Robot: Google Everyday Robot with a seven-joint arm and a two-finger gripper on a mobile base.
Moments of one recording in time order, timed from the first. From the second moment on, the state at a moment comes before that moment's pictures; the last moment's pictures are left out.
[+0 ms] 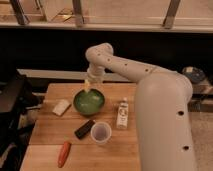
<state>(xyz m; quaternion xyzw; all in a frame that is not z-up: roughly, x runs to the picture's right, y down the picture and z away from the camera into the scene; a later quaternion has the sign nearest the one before) -0.090 -0.007 0.851 -0.33 0.04 0.45 0.83</state>
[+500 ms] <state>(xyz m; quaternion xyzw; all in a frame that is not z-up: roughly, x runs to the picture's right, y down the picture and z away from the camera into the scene) -0.184 -0.007 0.846 -0.36 -0.02 0.39 0.84</state>
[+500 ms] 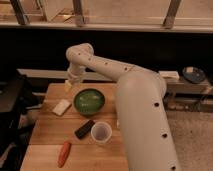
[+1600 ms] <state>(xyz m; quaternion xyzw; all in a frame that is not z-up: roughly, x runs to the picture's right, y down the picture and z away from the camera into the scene) -0.224 0.042 0.870 -0.45 -0.03 0.36 0.82</state>
